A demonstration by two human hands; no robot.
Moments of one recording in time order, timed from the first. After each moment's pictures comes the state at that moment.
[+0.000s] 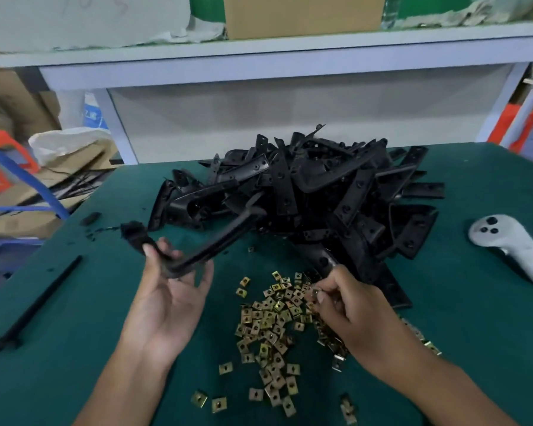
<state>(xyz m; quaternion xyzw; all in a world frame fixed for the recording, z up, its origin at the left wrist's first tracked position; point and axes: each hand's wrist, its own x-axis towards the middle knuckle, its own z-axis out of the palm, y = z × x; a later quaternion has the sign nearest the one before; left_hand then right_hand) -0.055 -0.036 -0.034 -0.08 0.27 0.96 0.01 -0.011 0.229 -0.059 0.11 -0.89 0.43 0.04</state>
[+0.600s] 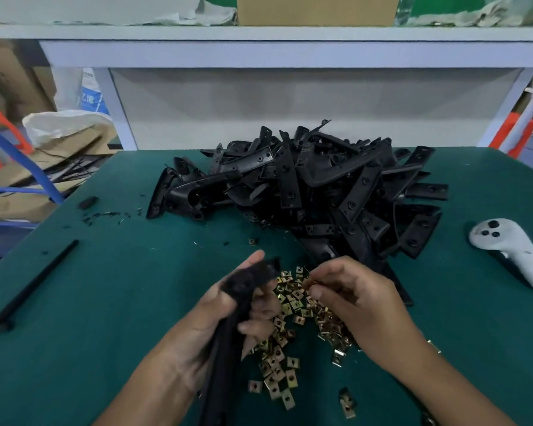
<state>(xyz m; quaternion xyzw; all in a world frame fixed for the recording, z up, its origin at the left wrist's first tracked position) -0.027 -0.009 -0.049 0.12 0.23 0.90 0.36 -0.010 0.222 -0.047 0.13 -0.82 0.55 0.08</state>
